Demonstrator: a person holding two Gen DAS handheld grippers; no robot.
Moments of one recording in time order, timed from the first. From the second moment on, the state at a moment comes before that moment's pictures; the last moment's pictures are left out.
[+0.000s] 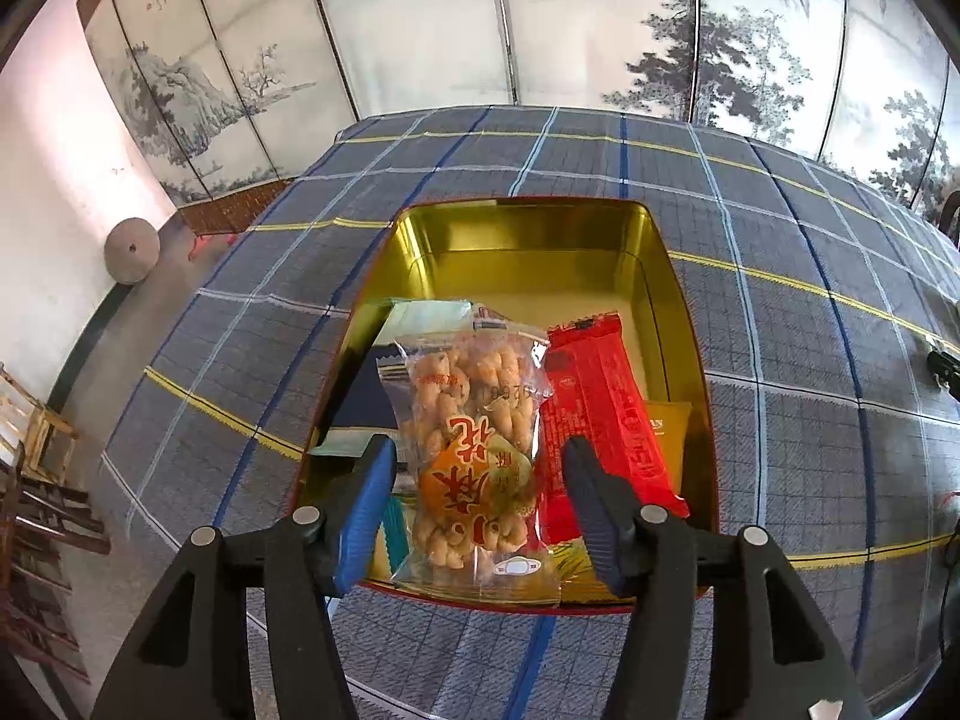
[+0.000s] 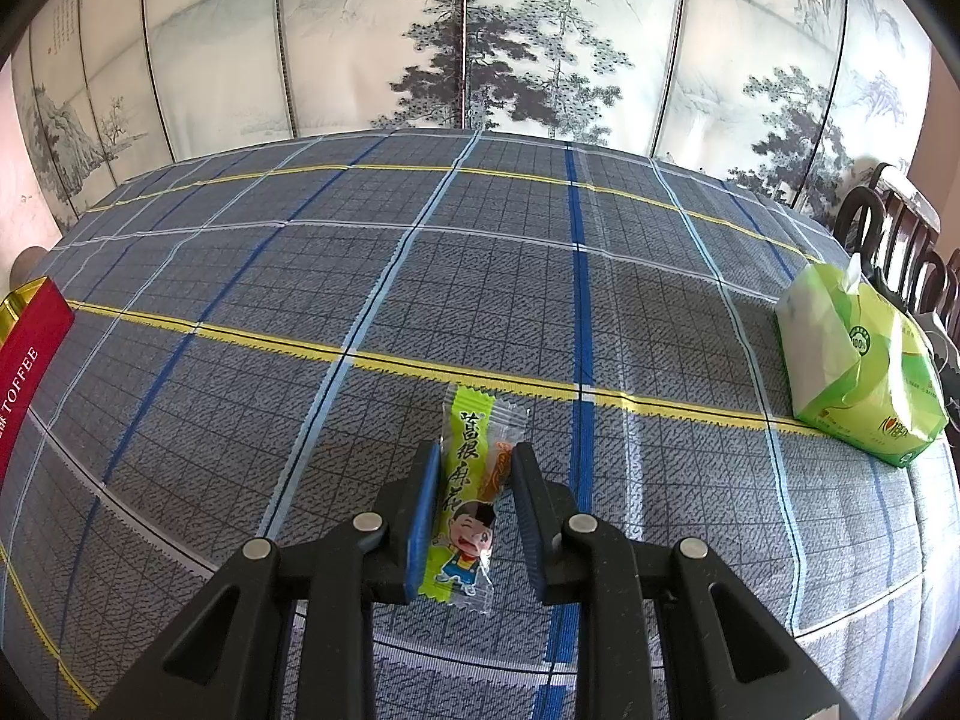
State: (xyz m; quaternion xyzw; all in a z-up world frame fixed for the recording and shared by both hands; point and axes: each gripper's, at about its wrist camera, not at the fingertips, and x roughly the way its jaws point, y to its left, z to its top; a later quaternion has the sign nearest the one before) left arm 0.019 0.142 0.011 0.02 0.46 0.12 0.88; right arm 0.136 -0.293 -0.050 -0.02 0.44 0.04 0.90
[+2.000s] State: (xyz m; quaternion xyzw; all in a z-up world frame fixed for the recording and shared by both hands) left arm -0.023 0.211 0.028 -0.04 0.44 0.18 0.88; right arm 0.071 -0.078 0.031 0.01 0.41 0.19 0.89
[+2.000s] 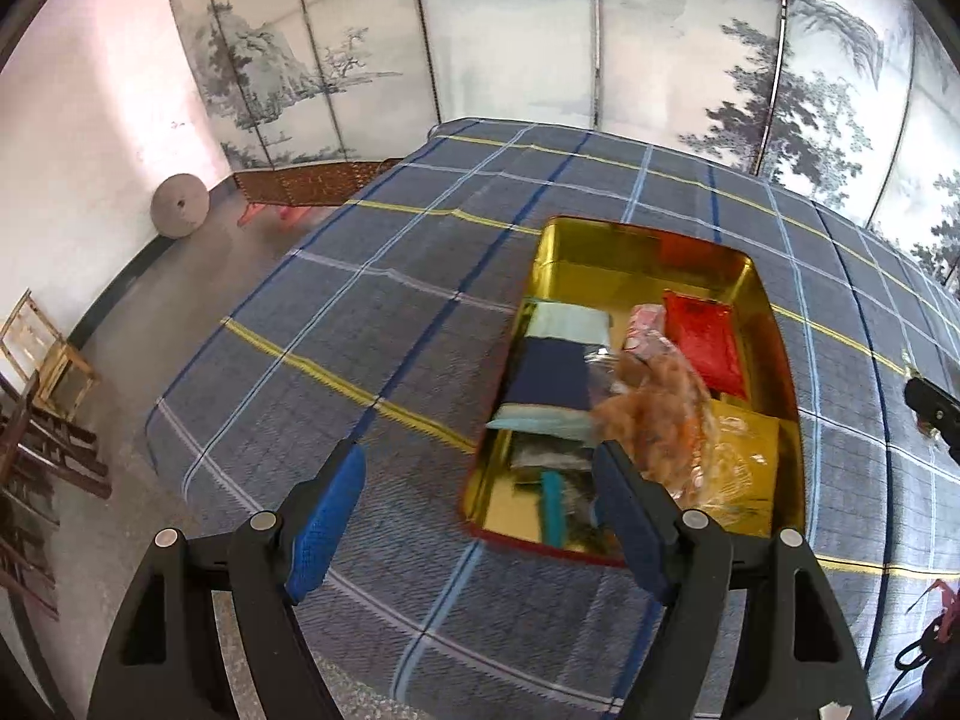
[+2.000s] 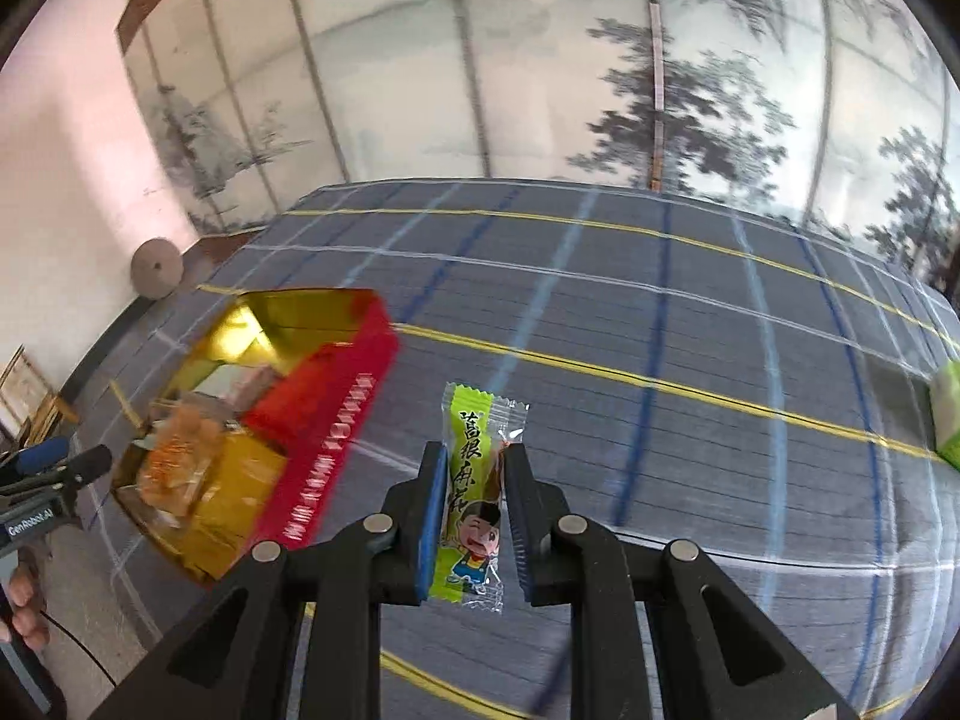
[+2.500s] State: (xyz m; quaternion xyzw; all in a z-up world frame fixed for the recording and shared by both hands) left arm -0.043 0.247 0.027 -0.05 0.44 0.22 0.87; right arm 0.054 0.009 0.040 -0.03 0.41 0.25 0.88
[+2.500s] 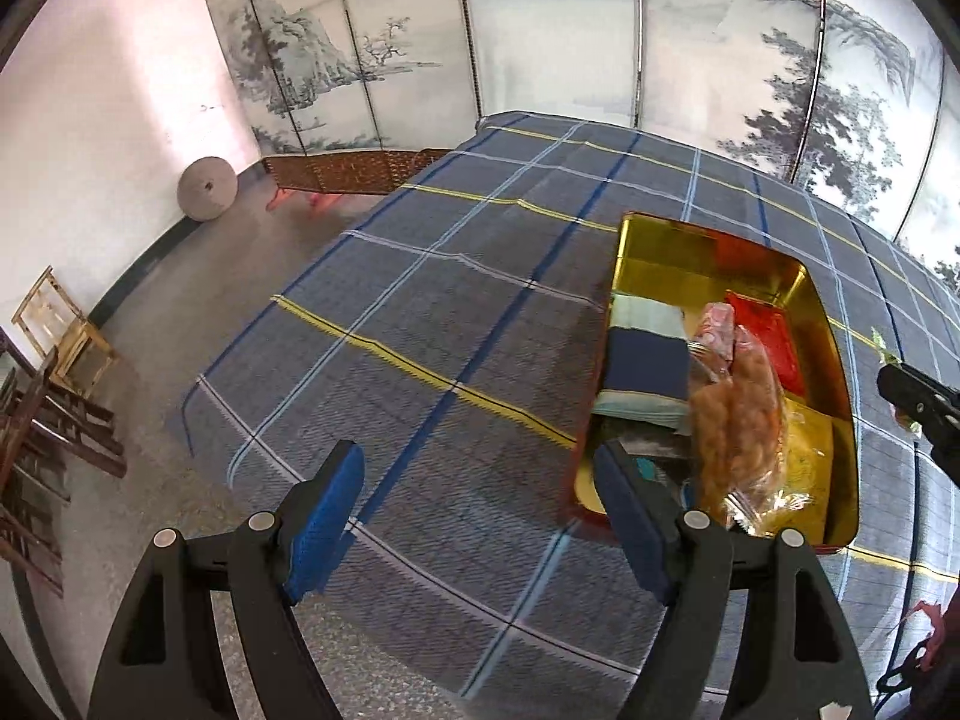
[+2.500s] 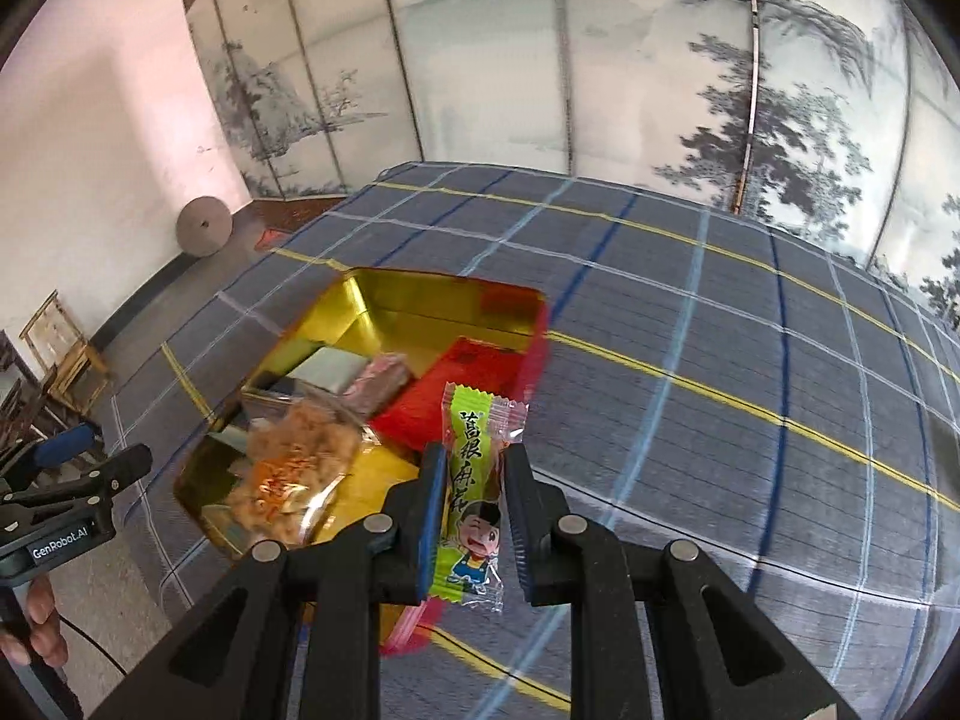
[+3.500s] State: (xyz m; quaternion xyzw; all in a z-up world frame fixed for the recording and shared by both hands) left arm -0.059 0.290 0.027 -0.07 0.44 0.25 0.86; right arm 0.053 0.065 0.016 -0.08 0.43 0.27 0.86
